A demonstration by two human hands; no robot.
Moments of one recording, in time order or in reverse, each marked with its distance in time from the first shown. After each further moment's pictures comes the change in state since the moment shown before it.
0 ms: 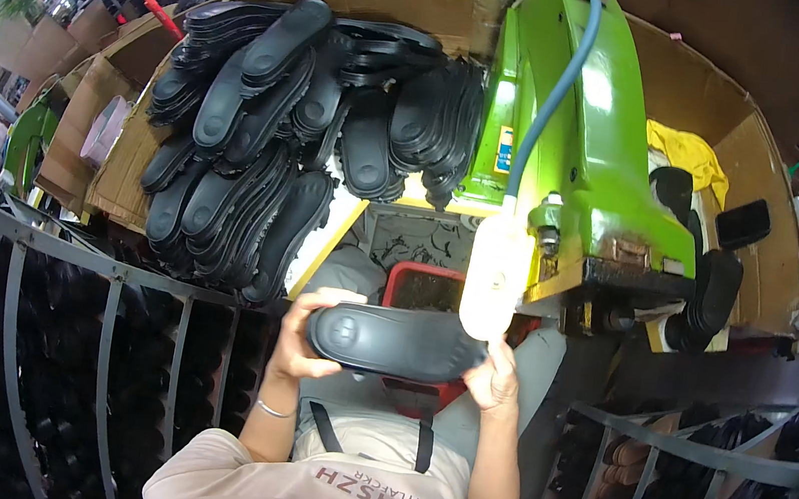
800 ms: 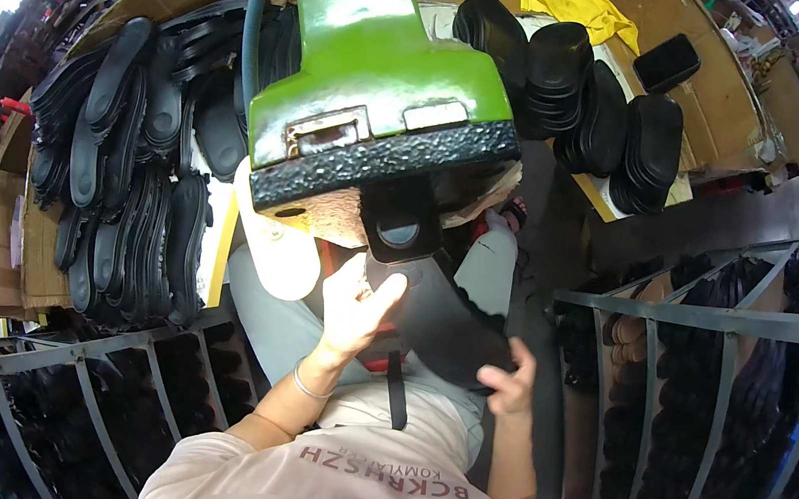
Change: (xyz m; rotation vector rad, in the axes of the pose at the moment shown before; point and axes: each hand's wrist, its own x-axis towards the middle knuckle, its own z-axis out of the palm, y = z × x) left_hand 0.048 -0.048 0.153 0.465 -0.027 -0.400; right_hand -0.153 -0.020 -0.028 -0.401 0.532 -0.389
